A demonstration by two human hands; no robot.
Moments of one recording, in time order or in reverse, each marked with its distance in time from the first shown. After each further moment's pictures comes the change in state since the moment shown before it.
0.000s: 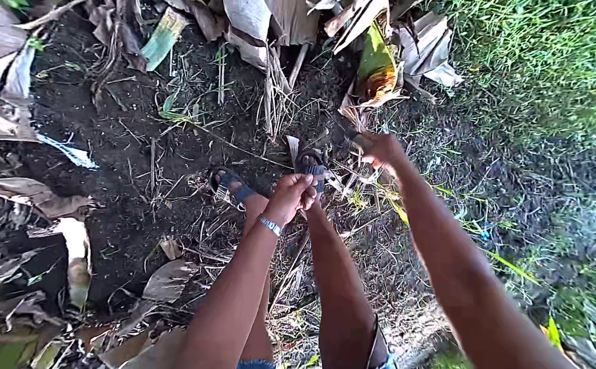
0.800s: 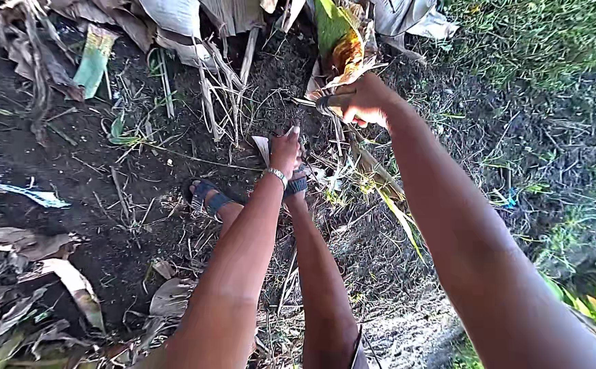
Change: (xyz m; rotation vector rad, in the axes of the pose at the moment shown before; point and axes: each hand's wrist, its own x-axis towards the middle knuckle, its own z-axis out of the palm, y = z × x) left_hand 0.149 0.000 0.080 0.273 0.252 -0.119; right_hand 0.042 -0.005 -0.077 0.074 -0.108 -0.107
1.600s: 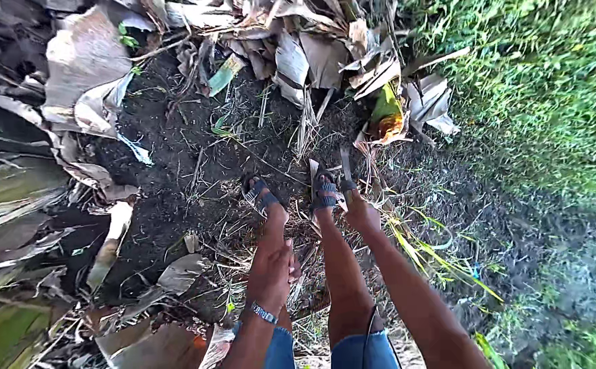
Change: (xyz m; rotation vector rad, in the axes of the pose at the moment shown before) left_hand -0.266 -0.116 -0.159 -0.686 0.018 -0.042; right_hand -0.129 -0.056 0.174 -0.501 0.000 0.242
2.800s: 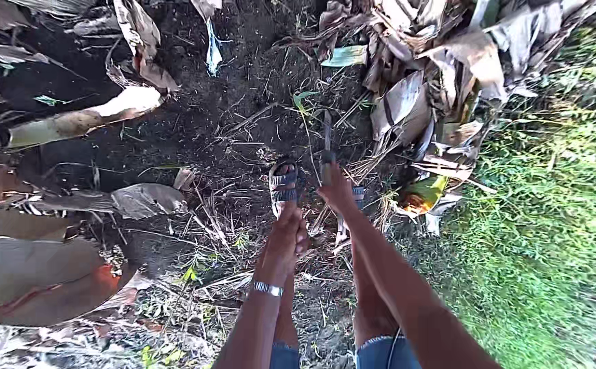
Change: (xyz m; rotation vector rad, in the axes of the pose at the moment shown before) left_hand 0.055 0.072 -0.052 -0.653 0.063 0.149; right_hand 0.029 -0.260 0.040 -0.240 -0.114 -0.374
